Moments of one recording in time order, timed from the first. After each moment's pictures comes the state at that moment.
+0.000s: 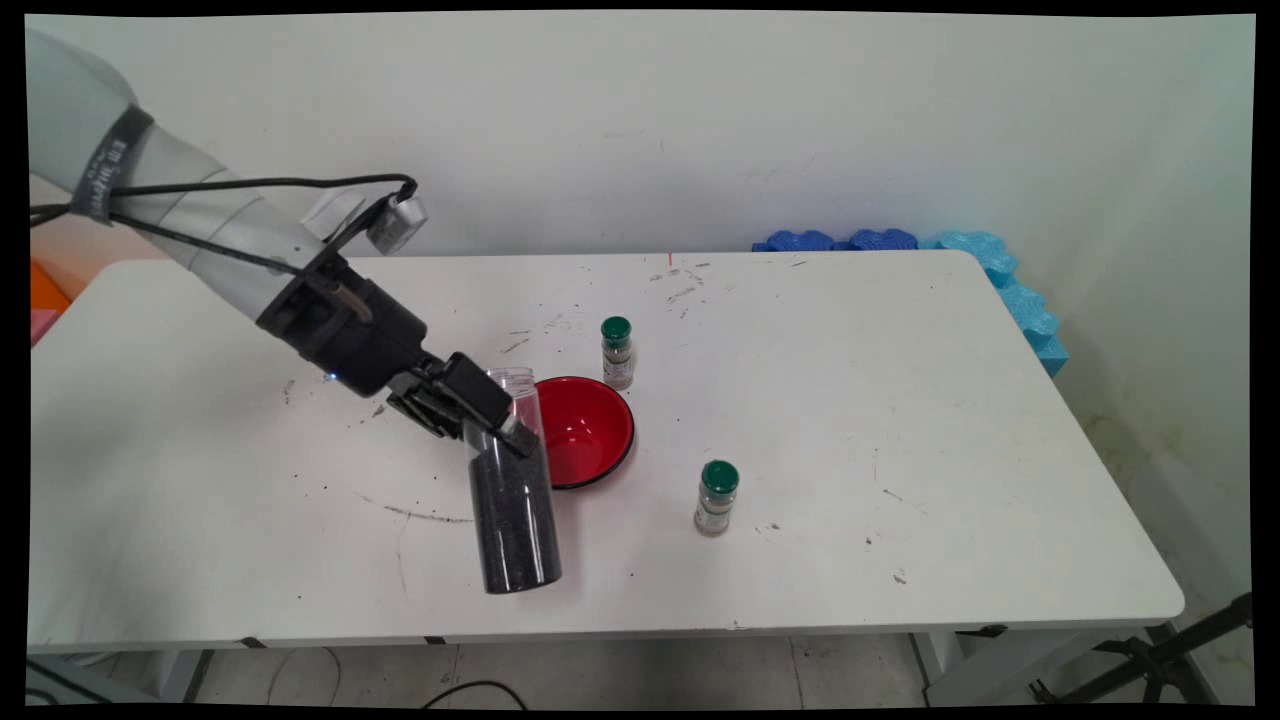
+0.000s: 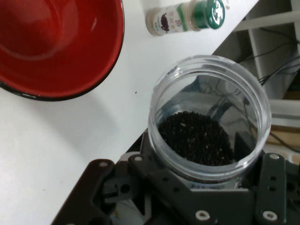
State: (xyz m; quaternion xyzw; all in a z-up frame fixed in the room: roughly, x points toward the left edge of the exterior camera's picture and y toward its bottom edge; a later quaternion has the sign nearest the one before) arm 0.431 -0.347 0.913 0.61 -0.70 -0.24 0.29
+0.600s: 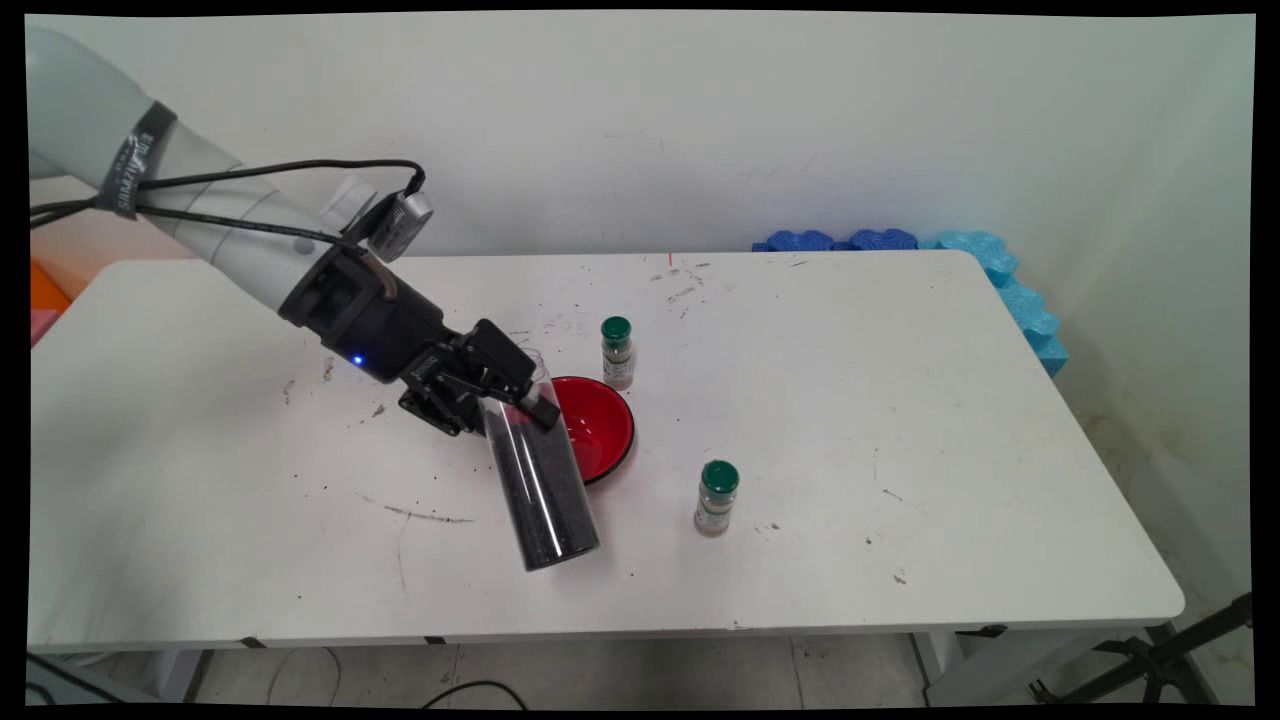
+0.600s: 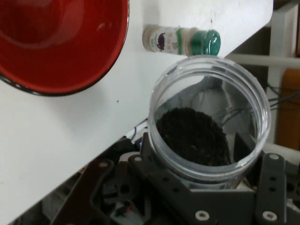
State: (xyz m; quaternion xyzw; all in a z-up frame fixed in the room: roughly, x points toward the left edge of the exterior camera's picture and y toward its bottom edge) arm 0.431 -0.359 0.908 0.69 -0.61 -0.28 0.28
